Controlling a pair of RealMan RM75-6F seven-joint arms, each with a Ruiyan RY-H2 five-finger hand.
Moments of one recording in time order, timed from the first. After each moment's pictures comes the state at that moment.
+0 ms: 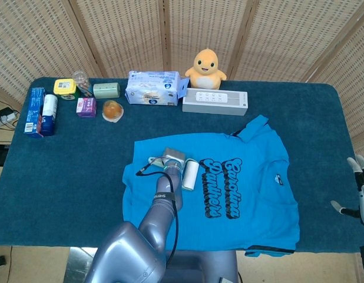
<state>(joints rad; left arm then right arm) -2.21 -2.05 0.85 -0.78 0.59 -0.22 -1.09 0.09 -1.07 0.14 -1.54 -1.36 1.42 0.10</state>
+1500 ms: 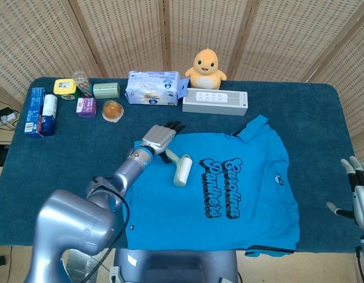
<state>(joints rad) -1.91 -1.70 0.77 -1.33 0.29 0.93 -0.57 0.09 -1.09 0.13 -1.54 -1.37 1.42 0.05</state>
